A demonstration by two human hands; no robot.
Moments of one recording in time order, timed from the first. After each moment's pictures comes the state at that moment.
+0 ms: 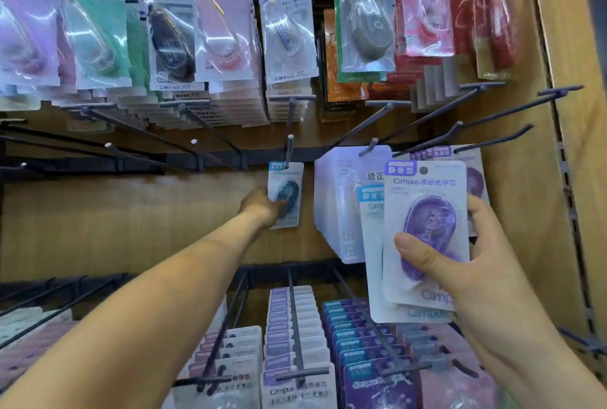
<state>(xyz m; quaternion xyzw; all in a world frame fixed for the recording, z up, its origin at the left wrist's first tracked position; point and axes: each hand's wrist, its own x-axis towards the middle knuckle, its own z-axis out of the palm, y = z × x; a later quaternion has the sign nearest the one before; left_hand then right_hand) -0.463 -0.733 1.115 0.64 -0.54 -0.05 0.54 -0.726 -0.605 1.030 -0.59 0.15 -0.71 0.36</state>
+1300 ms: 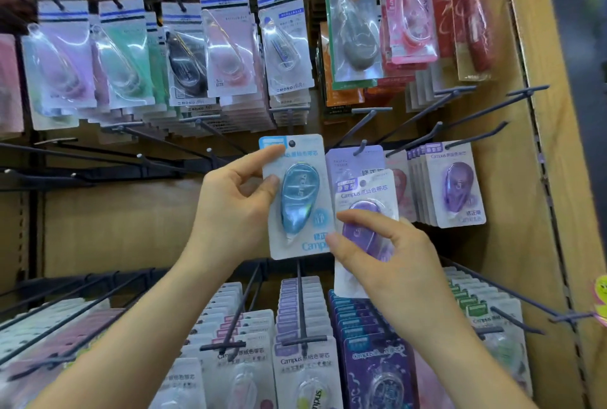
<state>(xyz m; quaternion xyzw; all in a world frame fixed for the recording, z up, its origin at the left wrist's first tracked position) -0.519 -0.542 1.094 0.34 -0.63 0.00 0.70 -0.689 -0.580 1.026 -0.71 0.24 -0.64 0.18</state>
